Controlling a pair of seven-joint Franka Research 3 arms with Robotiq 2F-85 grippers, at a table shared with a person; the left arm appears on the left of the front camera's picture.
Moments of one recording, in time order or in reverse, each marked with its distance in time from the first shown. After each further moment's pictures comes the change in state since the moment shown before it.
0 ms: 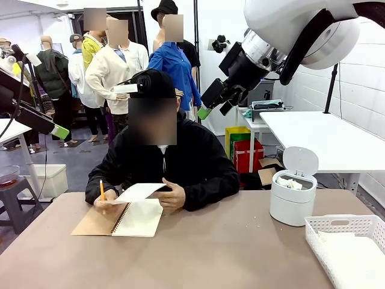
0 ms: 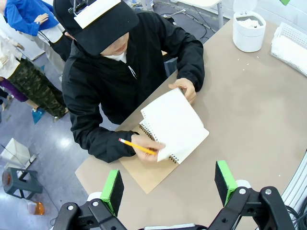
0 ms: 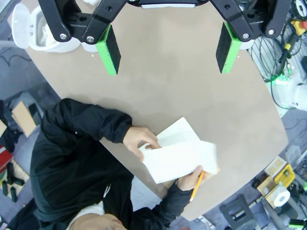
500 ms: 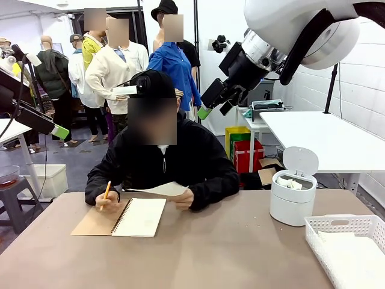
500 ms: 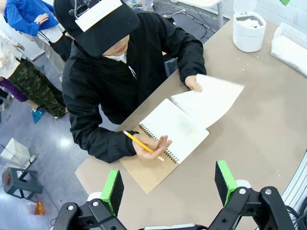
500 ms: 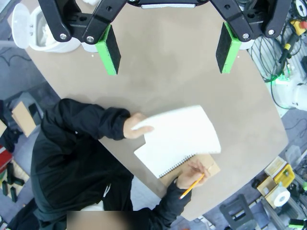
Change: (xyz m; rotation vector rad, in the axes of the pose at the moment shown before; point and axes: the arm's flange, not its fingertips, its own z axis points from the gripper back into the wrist) left arm 0.000 0.000 0.000 0.000 0.000 0.000; right arm 0.000 0.000 0.000 0.000 0.000 0.000
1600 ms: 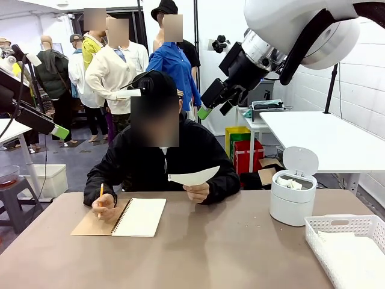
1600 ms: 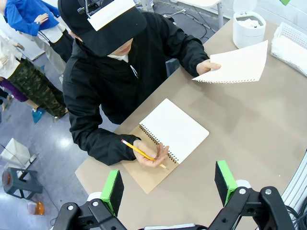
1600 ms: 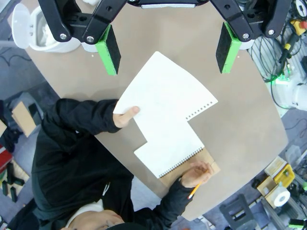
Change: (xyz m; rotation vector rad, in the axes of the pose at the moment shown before) left arm 0.000 0.000 0.000 0.000 0.000 0.000; right arm 0.000 0.000 0.000 0.000 0.000 0.000
